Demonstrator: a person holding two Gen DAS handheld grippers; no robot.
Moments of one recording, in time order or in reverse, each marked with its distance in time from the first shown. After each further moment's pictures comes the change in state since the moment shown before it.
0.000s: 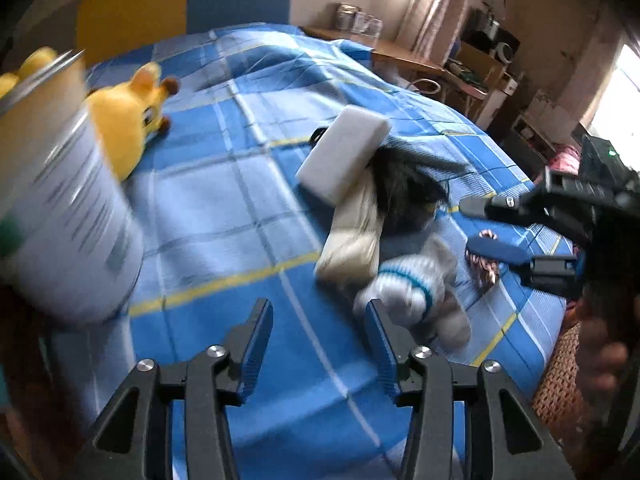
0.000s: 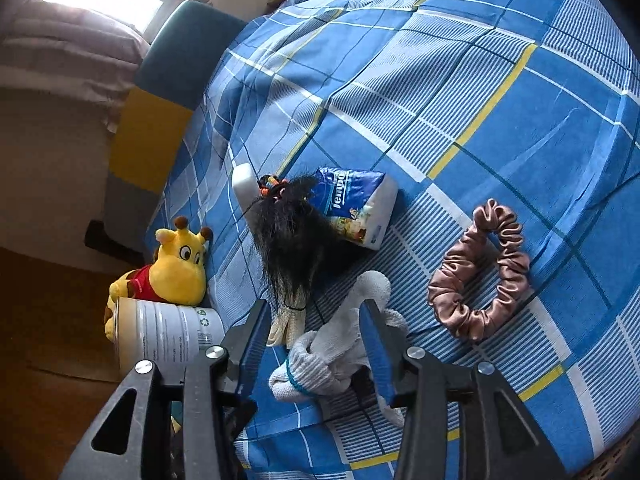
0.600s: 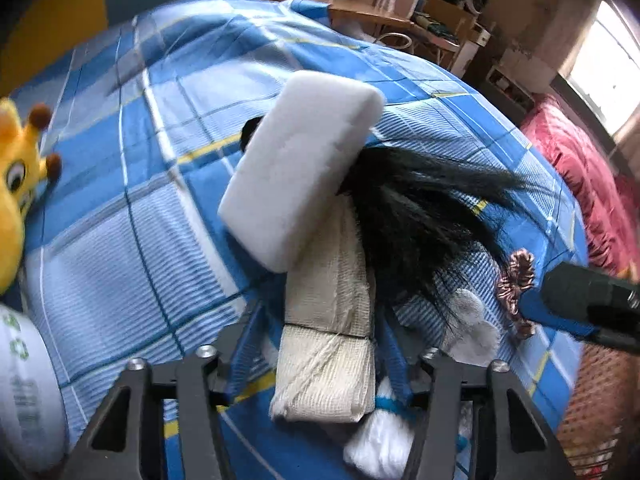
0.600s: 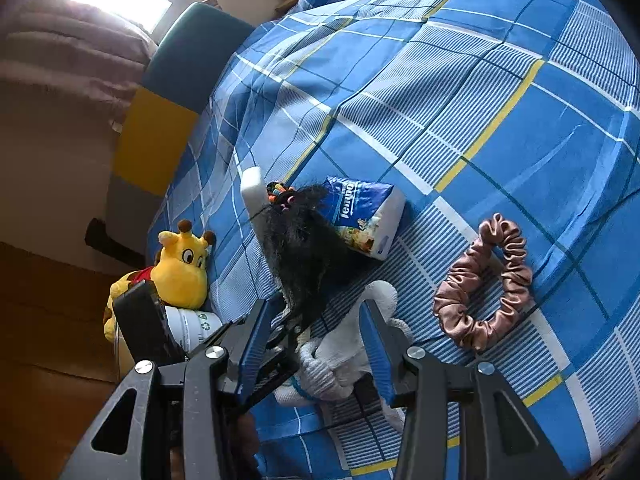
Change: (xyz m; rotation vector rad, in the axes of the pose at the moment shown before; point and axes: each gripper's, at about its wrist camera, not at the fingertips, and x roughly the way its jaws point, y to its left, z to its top) left arm 0.099 -0.022 0.058 0.145 0.126 -0.069; right arm -0.002 0.007 0.001 -0.028 -0.030 -0.007
